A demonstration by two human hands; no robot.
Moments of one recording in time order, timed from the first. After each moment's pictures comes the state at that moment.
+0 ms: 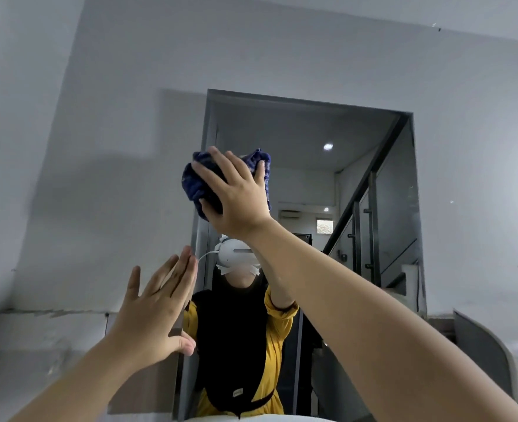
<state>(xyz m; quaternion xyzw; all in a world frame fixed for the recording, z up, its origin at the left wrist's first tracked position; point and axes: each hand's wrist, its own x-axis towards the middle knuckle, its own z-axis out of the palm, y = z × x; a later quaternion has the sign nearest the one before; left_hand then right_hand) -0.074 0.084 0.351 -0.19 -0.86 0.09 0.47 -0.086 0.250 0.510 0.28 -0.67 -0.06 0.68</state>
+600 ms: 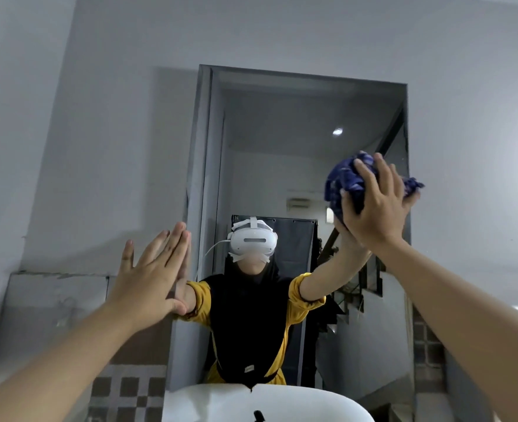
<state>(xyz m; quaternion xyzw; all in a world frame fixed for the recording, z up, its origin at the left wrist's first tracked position) -0.061 0.103 0.340 -0.13 -0.87 0.05 0.47 -0.057 0.469 0.450 -0.01 -0.69 0.06 0.72</state>
